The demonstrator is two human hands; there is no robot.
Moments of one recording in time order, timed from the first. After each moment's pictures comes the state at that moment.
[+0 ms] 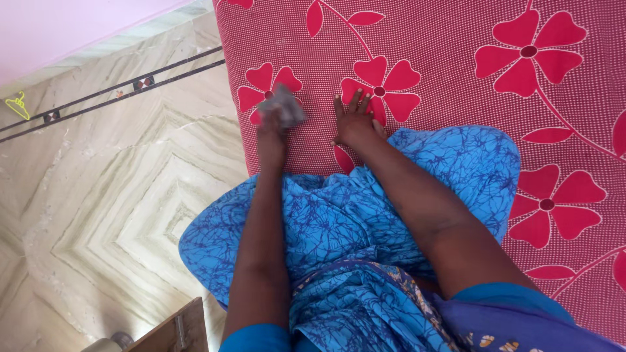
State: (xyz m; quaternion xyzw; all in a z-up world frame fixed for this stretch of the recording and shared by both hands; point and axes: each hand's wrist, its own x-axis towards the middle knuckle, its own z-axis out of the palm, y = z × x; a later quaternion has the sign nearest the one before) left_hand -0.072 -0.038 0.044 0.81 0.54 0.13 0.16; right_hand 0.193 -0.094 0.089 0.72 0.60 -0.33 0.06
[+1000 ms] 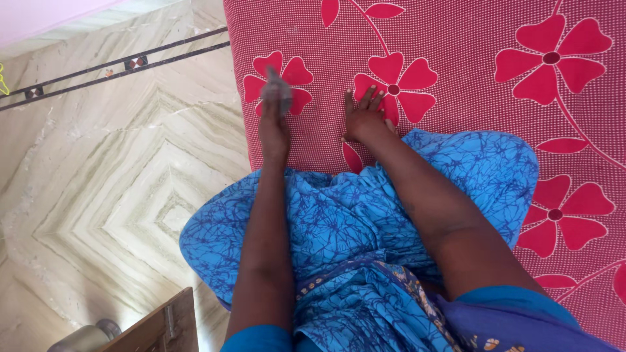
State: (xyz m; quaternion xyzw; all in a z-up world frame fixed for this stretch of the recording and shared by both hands) left_hand -0.056 -0.038 0.089 0.77 0.52 0.30 0.21; right_hand 0.188 -0.076 0.083 0.72 0.58 -0.36 0.13
